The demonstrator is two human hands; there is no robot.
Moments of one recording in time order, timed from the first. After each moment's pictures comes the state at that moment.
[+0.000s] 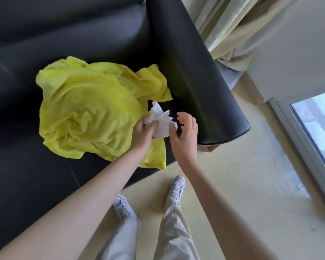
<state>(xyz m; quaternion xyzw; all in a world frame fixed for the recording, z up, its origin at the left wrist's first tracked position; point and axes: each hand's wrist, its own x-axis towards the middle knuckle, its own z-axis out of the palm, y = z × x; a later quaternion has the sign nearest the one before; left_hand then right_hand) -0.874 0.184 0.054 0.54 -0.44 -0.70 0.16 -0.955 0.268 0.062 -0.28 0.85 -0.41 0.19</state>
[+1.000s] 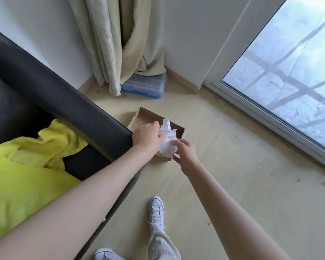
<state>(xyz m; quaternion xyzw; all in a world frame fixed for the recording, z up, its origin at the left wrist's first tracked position) -1.170 0.299 0.078 0.23 -0.94 -0.19 -0.15 -1.194 0.425 0.044 0.24 0.68 -0.57 0.39</state>
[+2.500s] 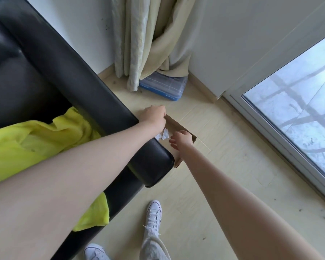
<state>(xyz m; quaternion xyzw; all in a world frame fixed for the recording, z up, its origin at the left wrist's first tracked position) -1.217 0.207 0.039 0.28 -0.92 -0.21 -0.16 -1.239 0.325 -0.012 0.22 0.77 -0.44 0.40</state>
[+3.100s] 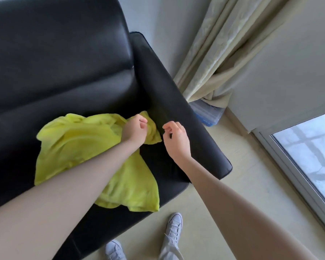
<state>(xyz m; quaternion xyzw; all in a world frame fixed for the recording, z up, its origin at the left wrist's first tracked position) -0.962 0.067 0.099 0.51 -0.77 -0.38 0.07 -1.050 0.183 0.105 -0.38 0.86 -0.31 0.15</state>
